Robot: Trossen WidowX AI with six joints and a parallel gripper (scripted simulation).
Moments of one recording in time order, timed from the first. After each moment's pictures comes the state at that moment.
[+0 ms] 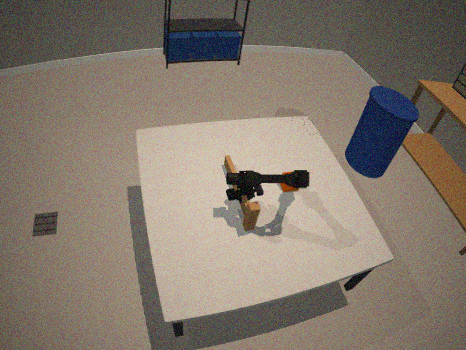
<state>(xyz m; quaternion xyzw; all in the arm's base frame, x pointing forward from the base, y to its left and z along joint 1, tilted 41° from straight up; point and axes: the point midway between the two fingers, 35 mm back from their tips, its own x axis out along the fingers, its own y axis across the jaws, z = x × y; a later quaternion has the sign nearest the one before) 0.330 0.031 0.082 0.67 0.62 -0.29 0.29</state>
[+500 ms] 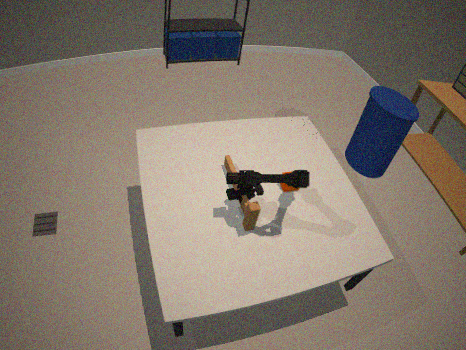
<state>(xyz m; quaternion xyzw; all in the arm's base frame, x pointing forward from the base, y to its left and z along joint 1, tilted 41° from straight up) 0.329 0.029 0.084 0.67 0.62 -0.29 0.29</state>
